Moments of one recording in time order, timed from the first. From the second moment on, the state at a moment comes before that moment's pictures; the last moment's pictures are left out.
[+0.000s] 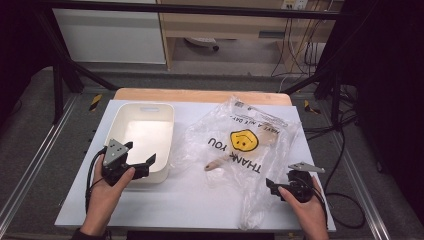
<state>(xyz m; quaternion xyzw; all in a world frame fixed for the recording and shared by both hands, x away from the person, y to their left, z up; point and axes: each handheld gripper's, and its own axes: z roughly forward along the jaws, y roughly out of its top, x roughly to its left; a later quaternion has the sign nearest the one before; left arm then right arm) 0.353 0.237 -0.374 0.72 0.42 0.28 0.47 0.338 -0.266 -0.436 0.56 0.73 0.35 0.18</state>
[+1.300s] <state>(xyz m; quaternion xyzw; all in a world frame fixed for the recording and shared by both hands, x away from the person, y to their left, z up) 0.353 0.233 -0.374 0.72 0.42 0.29 0.47 0.339 -0.182 -0.454 0.45 0.81 0.31 0.18</state>
